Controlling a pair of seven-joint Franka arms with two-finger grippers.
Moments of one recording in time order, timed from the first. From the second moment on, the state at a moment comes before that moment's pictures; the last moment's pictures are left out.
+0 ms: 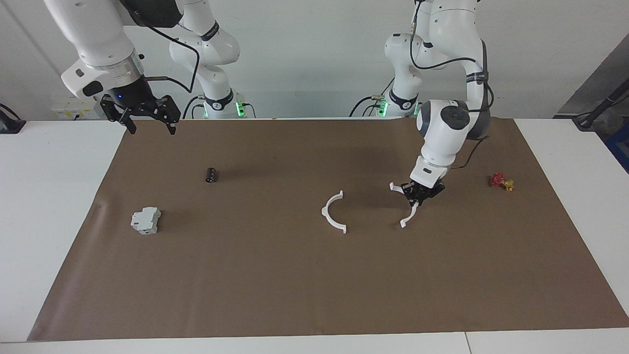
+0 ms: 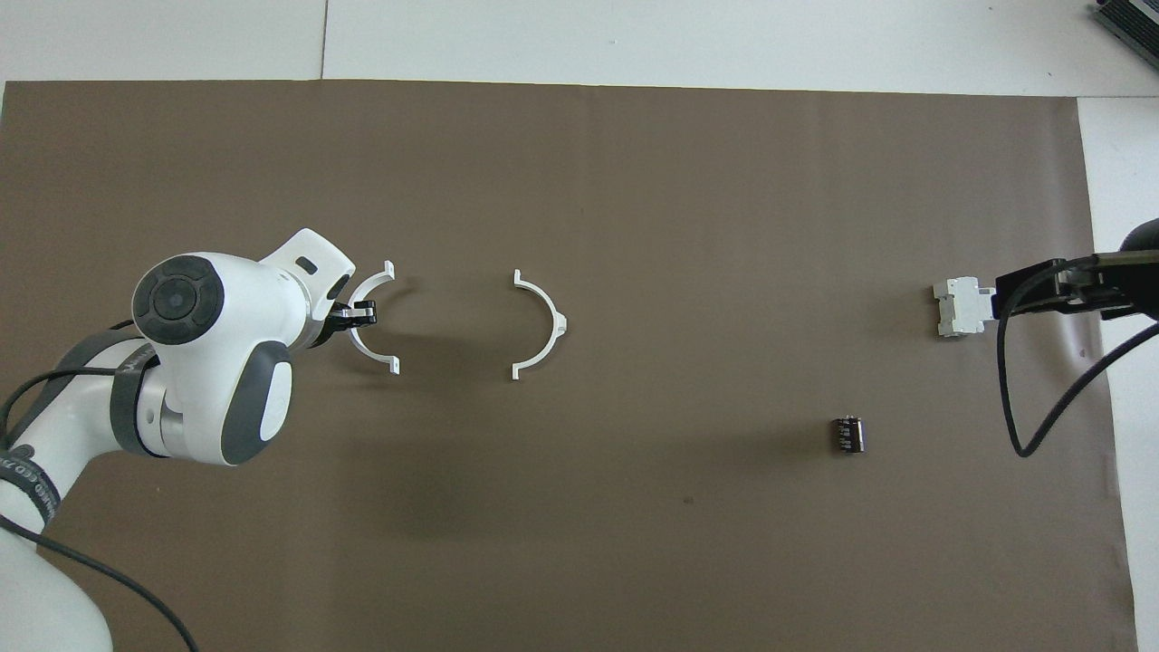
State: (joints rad) left arm -0.45 0.15 0.18 -2.17 -0.04 2.46 -0.29; right arm 0.07 -0.02 -0.06 -1.58 -0.03 1.54 0.05
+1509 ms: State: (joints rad) left arm -0.65 0.27 0.18 -2.13 -0.04 2.61 -0.40; right arm 0.07 -0.02 -0.06 -1.58 -0.03 1.54 0.05
